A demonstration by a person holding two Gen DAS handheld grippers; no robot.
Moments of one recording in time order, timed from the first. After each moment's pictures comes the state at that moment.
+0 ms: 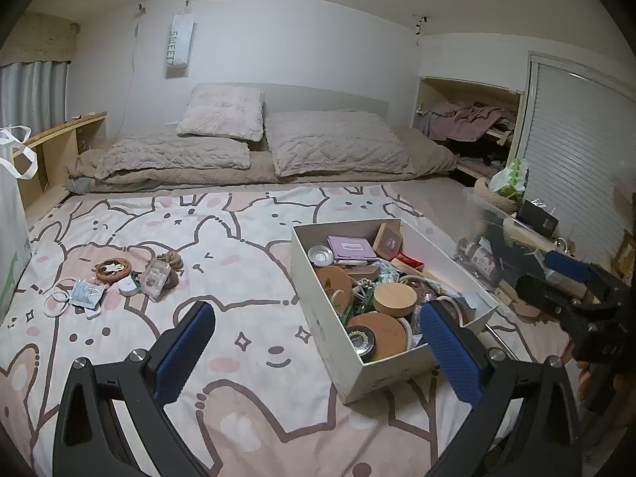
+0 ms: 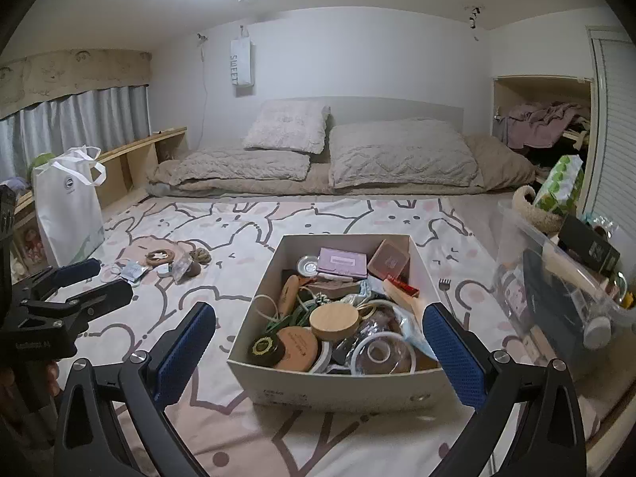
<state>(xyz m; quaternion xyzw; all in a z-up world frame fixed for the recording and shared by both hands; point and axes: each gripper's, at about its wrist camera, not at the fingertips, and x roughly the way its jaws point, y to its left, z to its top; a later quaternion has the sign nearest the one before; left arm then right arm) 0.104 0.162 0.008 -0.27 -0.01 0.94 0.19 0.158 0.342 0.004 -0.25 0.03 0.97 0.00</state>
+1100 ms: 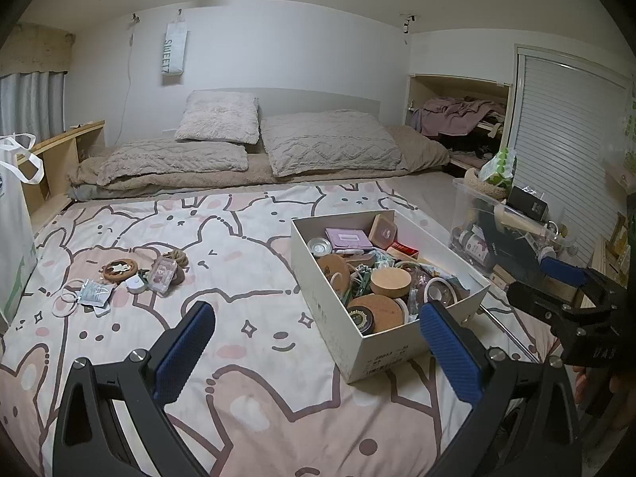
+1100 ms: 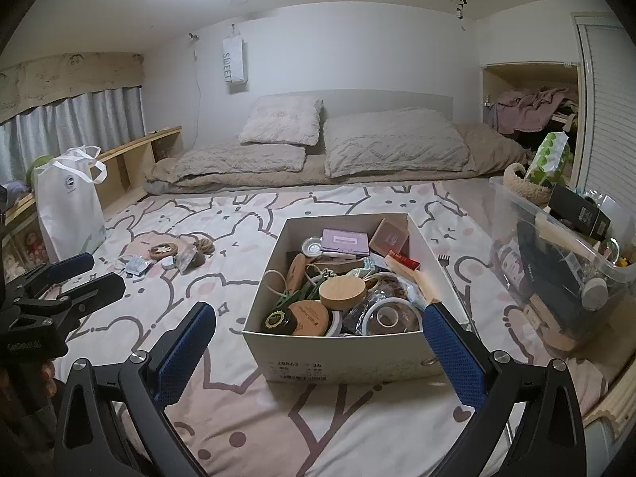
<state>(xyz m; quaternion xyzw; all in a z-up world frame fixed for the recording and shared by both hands) 0.129 0.151 0.006 -0.26 0.01 0.94 0.20 0.184 0.325 -0.007 -0.26 0.05 0.96 0.02</state>
